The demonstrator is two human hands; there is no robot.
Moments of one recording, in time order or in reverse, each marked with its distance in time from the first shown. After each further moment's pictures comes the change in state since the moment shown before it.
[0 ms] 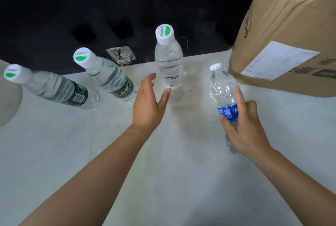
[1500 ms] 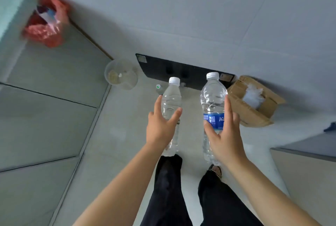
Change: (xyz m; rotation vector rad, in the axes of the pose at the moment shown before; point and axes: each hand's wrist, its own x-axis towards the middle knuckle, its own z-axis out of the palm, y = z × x) left_hand -0.170 0.492 -0.510 -0.215 0.056 -0.754; right_hand -0.235 -0.482 -0.497 0.257 -0.265 -0.107
